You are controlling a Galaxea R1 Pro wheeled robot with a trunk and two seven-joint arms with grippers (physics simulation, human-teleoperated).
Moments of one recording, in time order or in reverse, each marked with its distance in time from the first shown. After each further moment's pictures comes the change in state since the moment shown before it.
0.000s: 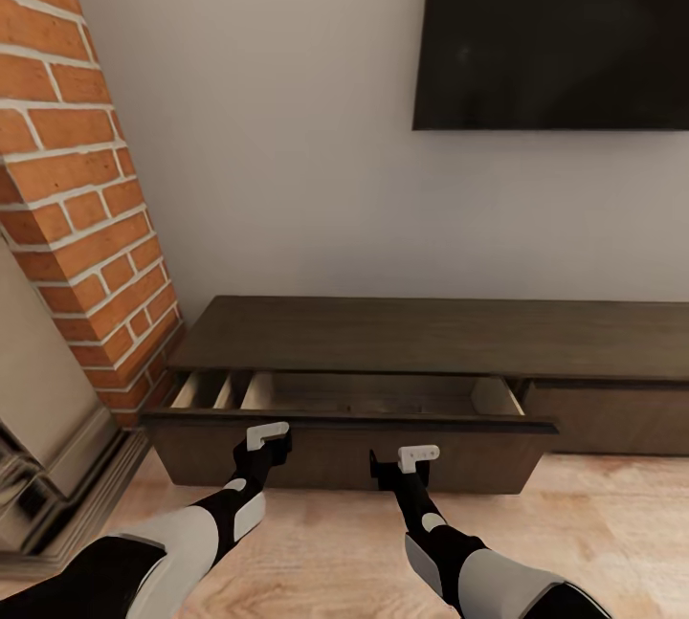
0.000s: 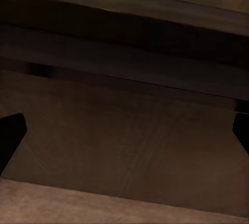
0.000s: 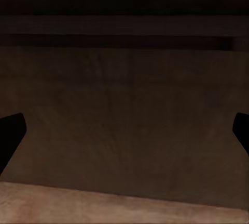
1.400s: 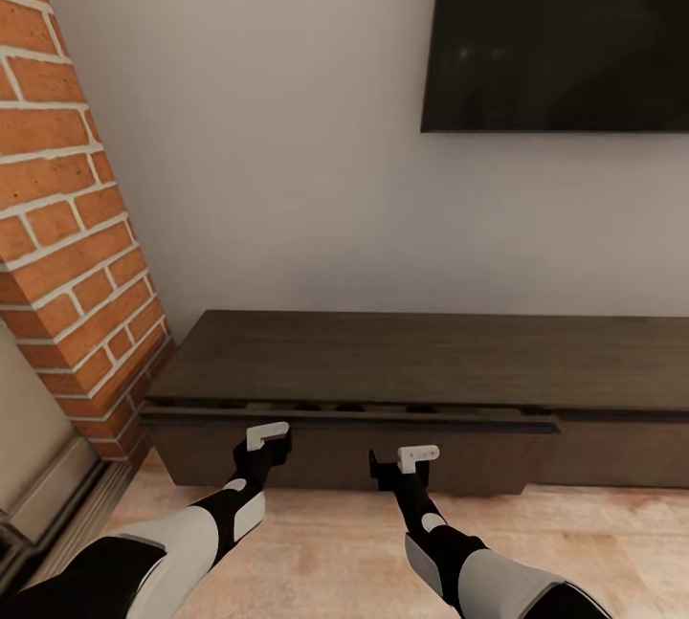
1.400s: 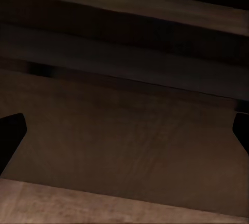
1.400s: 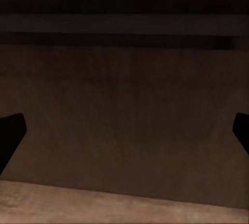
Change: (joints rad) left arm 0.000 0.000 0.001 0.000 0.002 0.000 0.000; right arm 0.000 0.000 0.001 0.001 0.001 0.001 0.002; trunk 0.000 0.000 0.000
